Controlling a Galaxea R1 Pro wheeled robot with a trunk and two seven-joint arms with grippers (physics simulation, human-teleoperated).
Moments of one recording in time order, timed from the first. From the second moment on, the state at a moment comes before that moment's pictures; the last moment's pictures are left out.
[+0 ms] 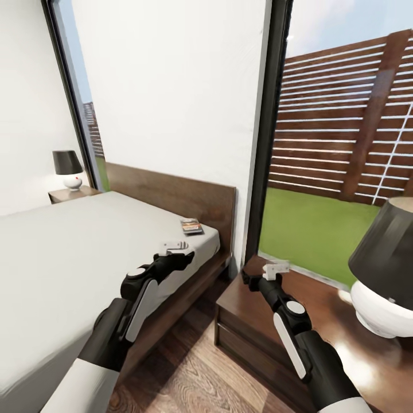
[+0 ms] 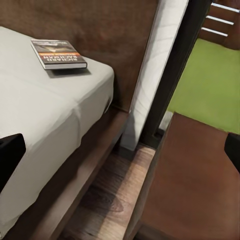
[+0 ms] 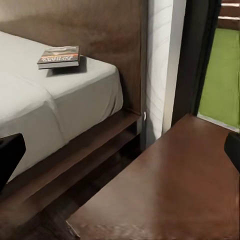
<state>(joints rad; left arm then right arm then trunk) -0.60 -0.09 -0.21 -1.35 0.25 0.60 0.06 -0.44 0.01 0.14 -1.28 -0.12 0.29 -0.03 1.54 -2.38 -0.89</state>
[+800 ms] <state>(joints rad) -0.60 -0.10 -0.21 -1.36 0.25 0.61 0.07 -0.43 0.00 0.15 -1.27 -0.12 0.29 -0.03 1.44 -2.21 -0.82</state>
